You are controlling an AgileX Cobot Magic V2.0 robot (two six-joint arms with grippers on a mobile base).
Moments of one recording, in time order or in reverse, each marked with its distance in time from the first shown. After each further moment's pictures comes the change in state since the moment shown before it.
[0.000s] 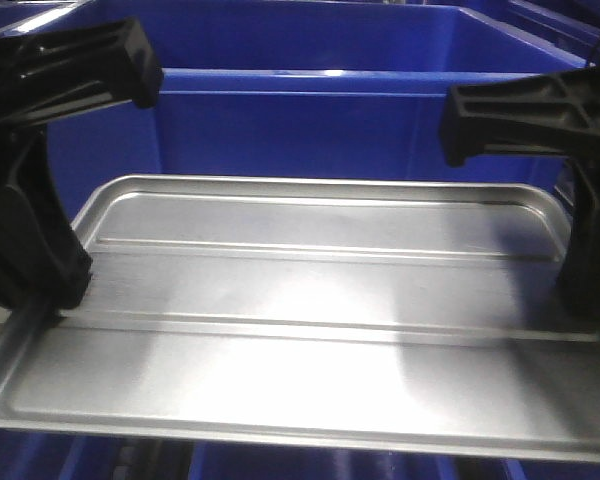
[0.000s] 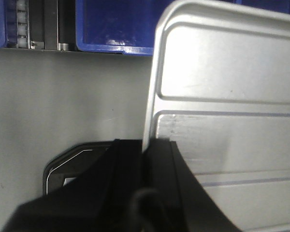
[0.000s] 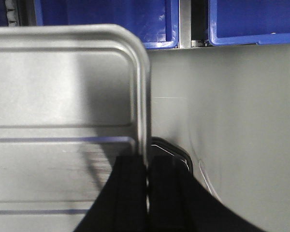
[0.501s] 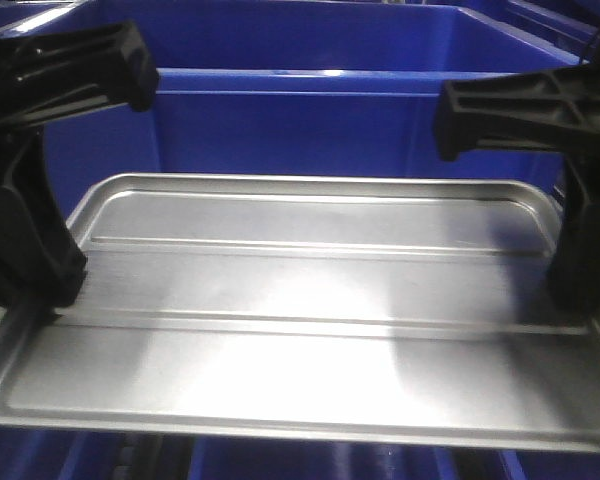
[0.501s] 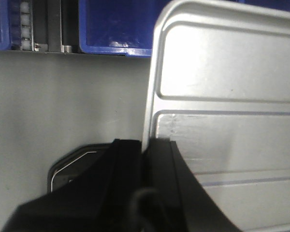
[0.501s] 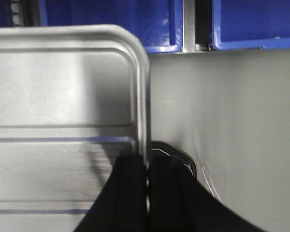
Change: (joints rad) left arm 0.000 0.000 -0.003 0.014 0.011 0.000; right arm 0.000 0.000 -0.002 -0.006 -0.032 0.000
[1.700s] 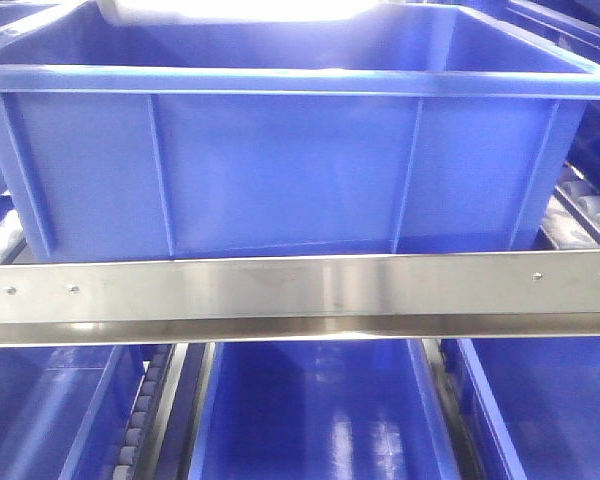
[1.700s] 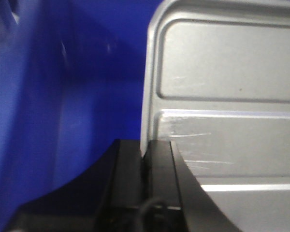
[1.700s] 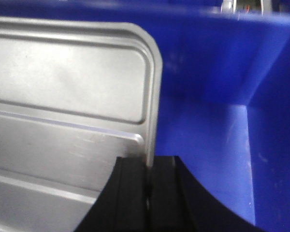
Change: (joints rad) left arm 0.482 0.397 -0.478 0.553 -0.491 0.049; right arm -0.433 0.397 -0.491 -0.435 -0.705 -0.228
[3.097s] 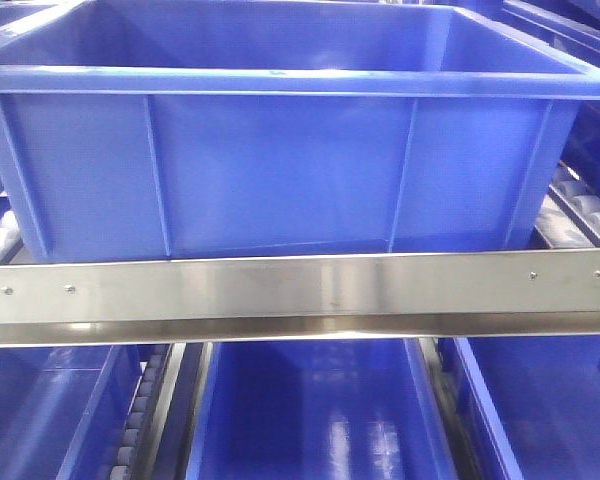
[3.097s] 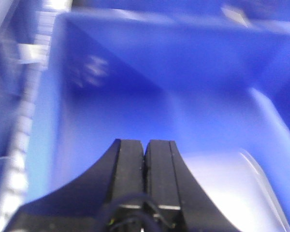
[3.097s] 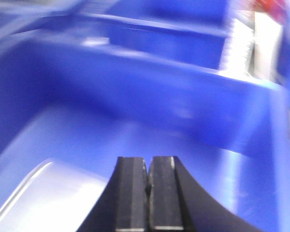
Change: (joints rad) left arm 0.032 -0.382 0.363 0.077 -0.184 -0.002; right arm -0.057 -0.366 0.341 -0.186 -0.285 -0.002
